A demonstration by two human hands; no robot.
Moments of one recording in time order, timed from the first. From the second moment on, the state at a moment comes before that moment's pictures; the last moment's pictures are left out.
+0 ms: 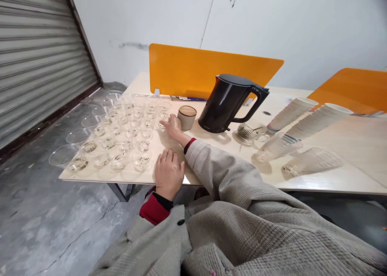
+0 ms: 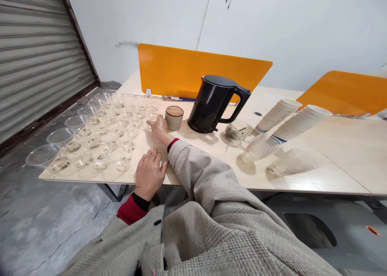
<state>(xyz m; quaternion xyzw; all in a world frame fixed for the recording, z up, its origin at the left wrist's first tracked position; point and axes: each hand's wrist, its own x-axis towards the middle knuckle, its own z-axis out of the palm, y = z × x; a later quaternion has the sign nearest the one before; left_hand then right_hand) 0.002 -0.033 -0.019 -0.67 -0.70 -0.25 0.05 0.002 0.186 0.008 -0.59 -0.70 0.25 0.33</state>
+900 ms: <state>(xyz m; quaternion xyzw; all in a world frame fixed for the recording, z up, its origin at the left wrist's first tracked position) -0.006 -0.024 -0.029 -0.68 -0.67 -0.28 0.06 0.227 0.081 0.090 -0.51 -0.73 0.14 0.43</state>
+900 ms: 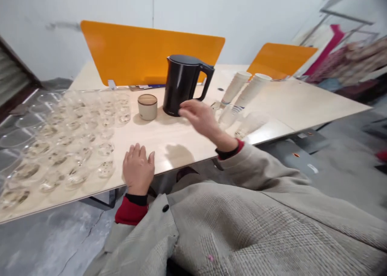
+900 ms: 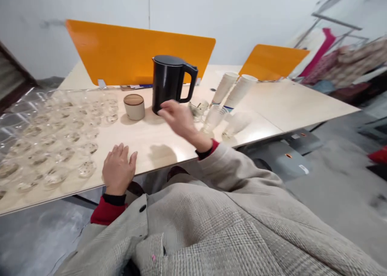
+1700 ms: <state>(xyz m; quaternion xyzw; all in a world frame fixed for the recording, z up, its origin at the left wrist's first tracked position) -0.009 -0.020 -0.019 -0.66 -0.70 -0.26 0.05 0.398 0.084 0.103 -0.73 -0.66 -0.14 0.15</state>
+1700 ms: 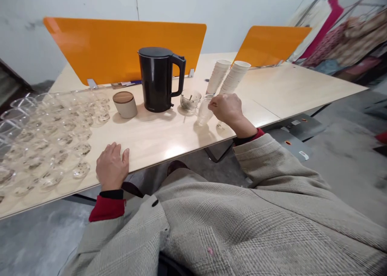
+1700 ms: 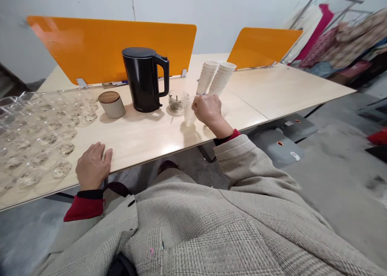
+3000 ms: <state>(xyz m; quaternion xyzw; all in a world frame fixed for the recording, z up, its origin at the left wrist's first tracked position) -0.003 -0.029 -0.024 -0.67 -0.69 -0.26 0.05 0.159 0.073 0.055 -0.40 -0.90 0.01 0.14</state>
